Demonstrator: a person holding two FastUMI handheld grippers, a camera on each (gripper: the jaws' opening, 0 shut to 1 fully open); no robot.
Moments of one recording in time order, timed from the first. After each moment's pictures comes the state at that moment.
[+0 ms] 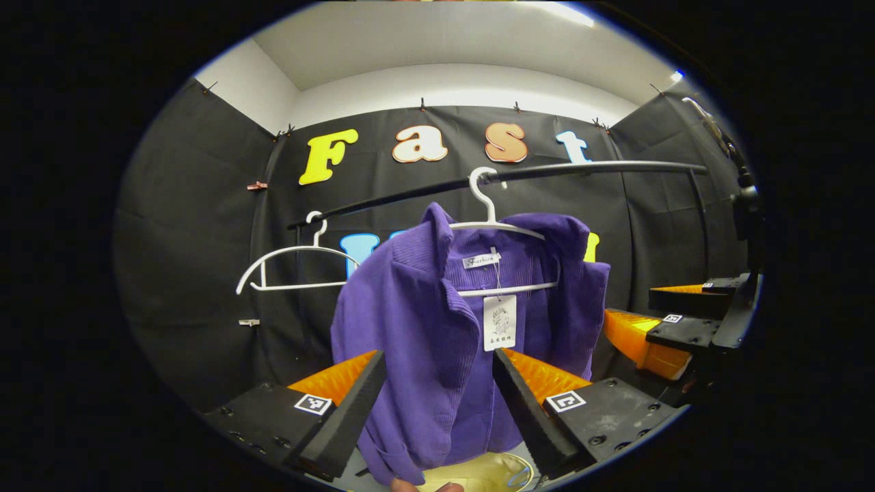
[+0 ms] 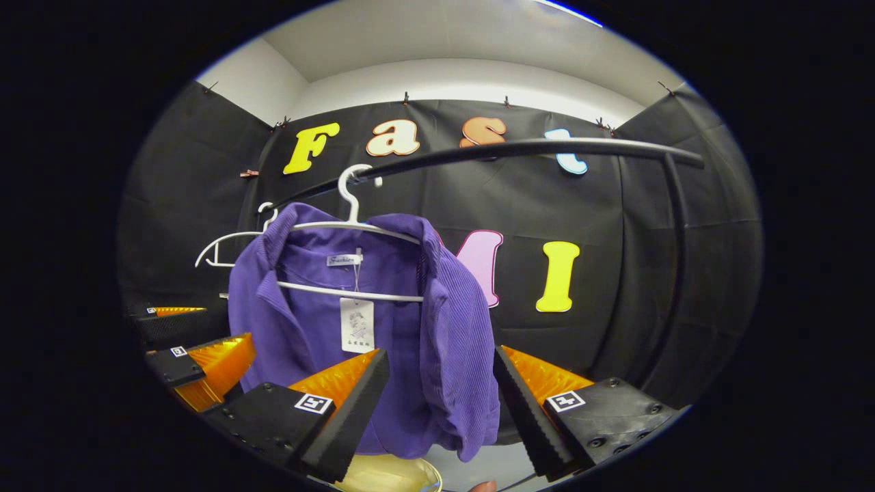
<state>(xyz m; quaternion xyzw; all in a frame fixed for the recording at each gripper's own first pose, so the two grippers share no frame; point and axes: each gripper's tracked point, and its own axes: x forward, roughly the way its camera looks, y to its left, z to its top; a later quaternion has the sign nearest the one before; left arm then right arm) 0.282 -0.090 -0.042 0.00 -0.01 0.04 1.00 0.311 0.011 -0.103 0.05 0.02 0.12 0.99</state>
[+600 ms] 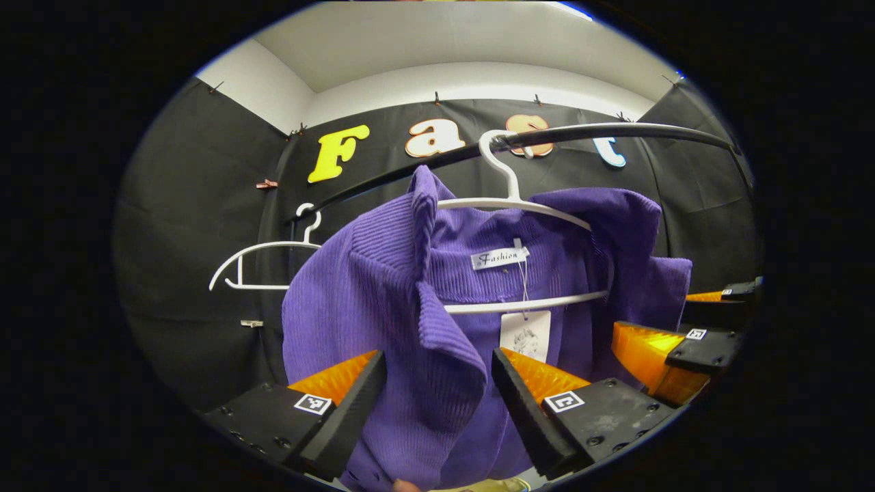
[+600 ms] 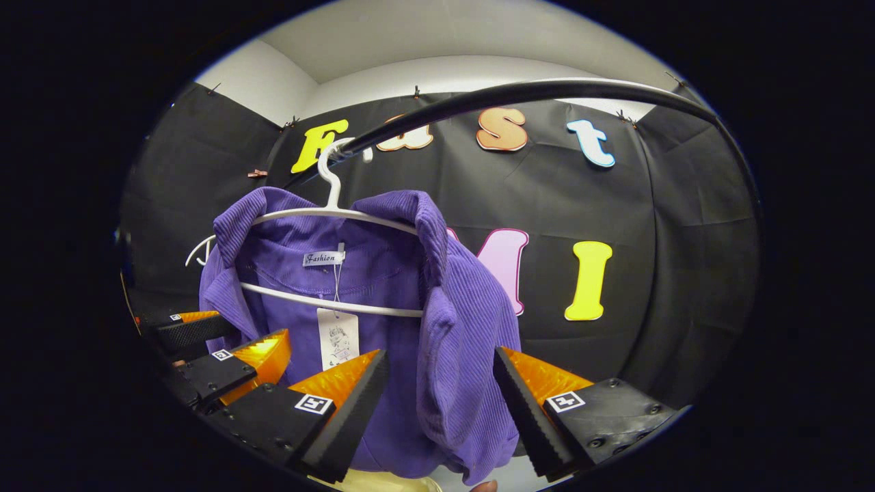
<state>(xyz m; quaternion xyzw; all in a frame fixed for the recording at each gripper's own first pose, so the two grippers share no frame) 0.367 -0.076 -0.036 -0.01 -0.03 0.11 0.99 0.376 0.036 -0.114 0.05 0.01 0.16 0.99</state>
